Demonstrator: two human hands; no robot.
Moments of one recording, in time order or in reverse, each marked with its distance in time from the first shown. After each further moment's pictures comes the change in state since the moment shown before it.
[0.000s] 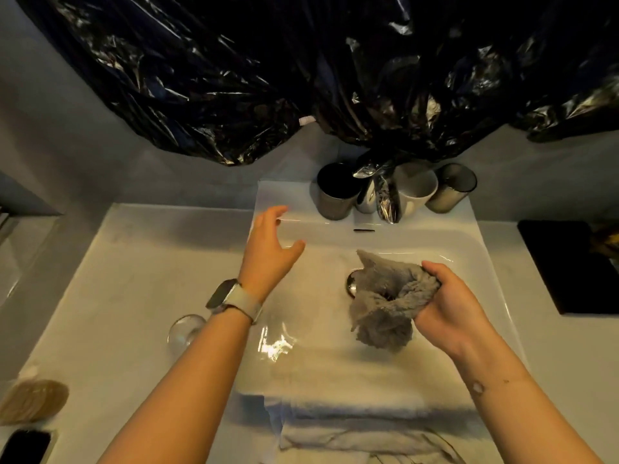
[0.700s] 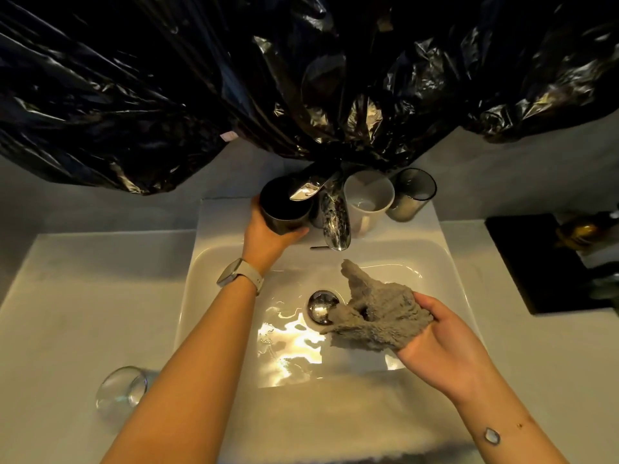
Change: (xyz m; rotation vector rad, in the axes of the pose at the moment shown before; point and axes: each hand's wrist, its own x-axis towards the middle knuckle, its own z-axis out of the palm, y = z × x) left_hand 0.107 -0.011 0.113 -0.284 -0.012 -0.082; right_hand 0.028 -0.033 -0.058 0.289 -0.208 0.190
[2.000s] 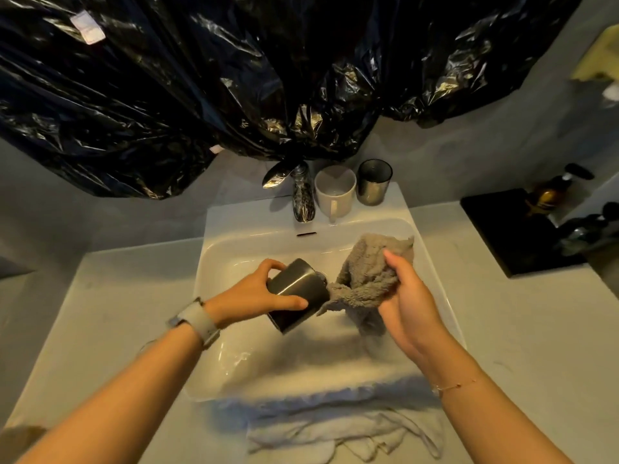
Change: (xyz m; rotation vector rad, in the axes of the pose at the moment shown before) left_hand -0.162 0.101 -0.047 0.402 -0.679 -0.314; right_hand -0.062 0.026 -0.001 -0.318 0.058 -0.382
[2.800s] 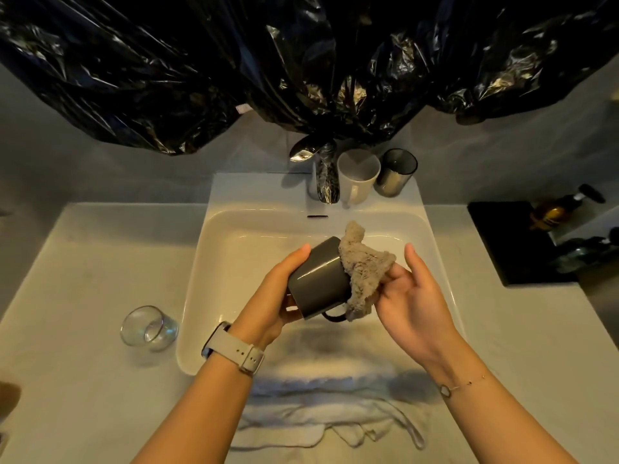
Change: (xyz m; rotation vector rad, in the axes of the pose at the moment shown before) left_hand -0.016 -0.005 0.049 -1.027 0.126 -0.080; right_hand 0.001 0.018 0.012 -0.017 -0.148 0.059
